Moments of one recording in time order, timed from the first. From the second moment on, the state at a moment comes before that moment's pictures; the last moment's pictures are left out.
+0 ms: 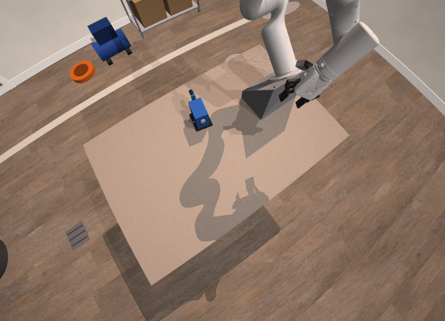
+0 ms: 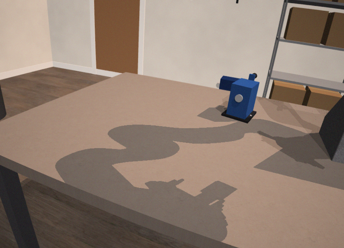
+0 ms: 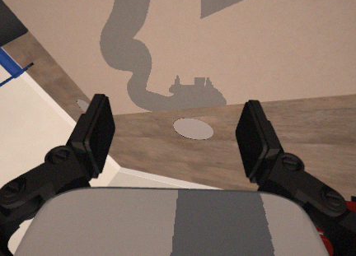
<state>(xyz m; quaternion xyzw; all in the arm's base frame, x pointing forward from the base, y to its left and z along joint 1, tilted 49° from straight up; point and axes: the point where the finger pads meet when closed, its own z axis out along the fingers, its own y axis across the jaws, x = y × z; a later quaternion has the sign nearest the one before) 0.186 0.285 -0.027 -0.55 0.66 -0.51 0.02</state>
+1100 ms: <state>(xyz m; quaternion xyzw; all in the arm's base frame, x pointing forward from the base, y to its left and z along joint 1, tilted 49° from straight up) 0.356 0.213 0.059 -0.59 0.67 -0.43 -0.12</state>
